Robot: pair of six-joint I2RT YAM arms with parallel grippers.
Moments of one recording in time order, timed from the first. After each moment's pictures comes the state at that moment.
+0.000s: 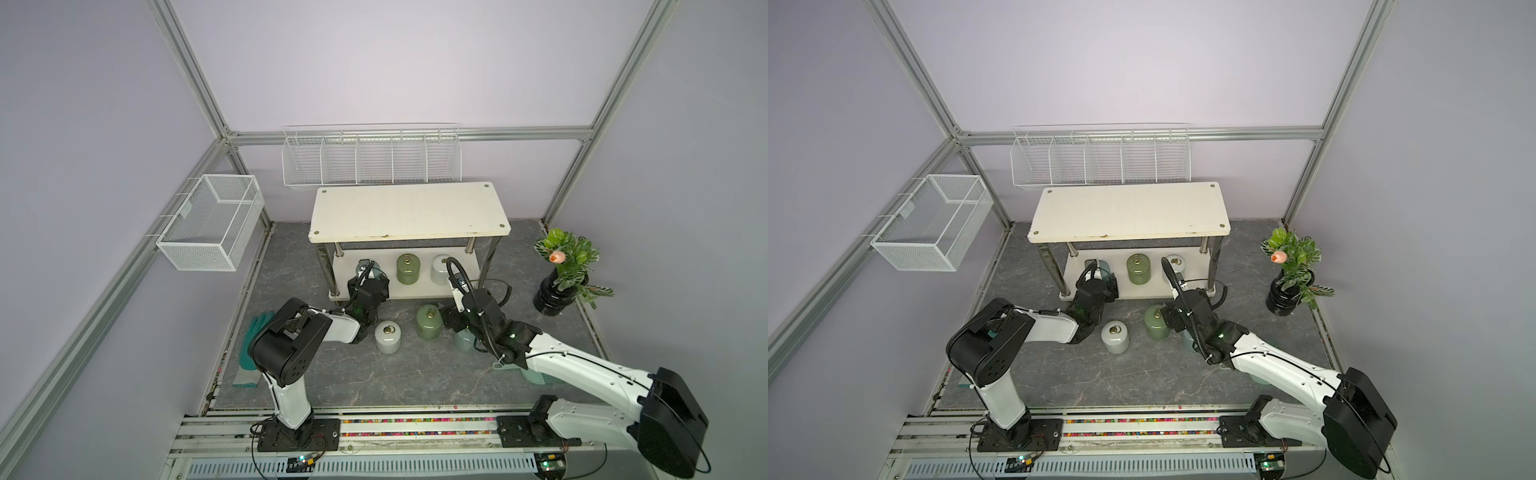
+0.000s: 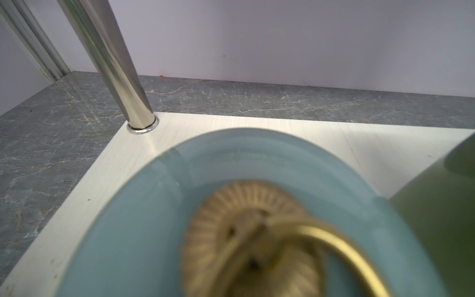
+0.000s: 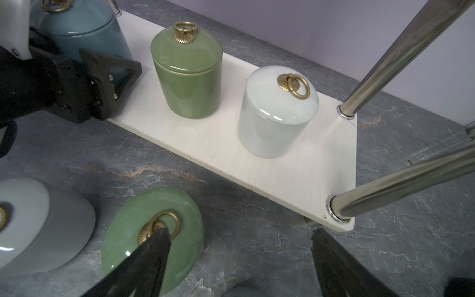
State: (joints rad) left arm -0.64 1.80 0.71 0.68 -0.55 -0.28; right arm 0.80 1.17 0.68 -0.11 0.38 0.10
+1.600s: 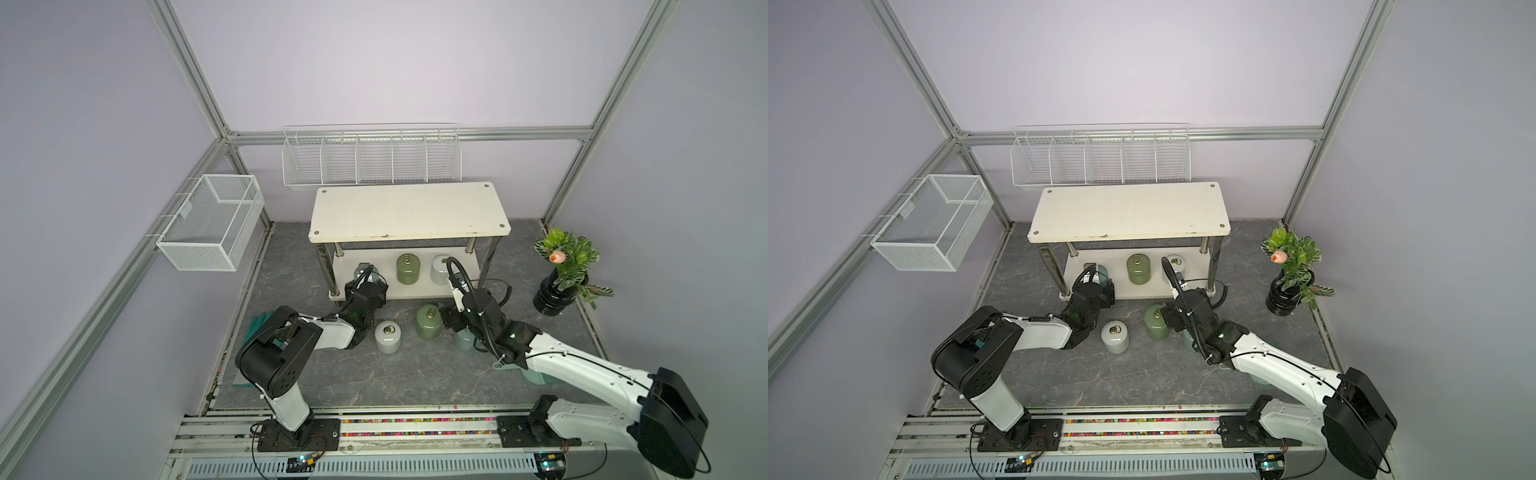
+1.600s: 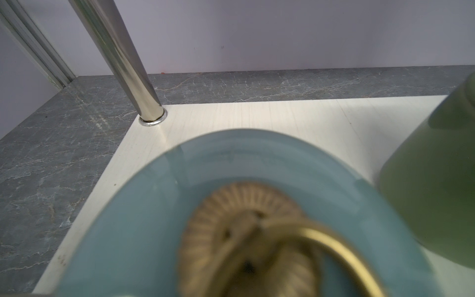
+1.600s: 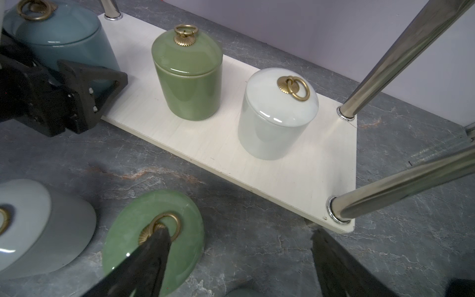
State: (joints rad) left arm -0.65 1.71 0.65 0.63 -0.53 -0.21; right arm 0.80 1.17 0.68 -0.11 0.38 0.10
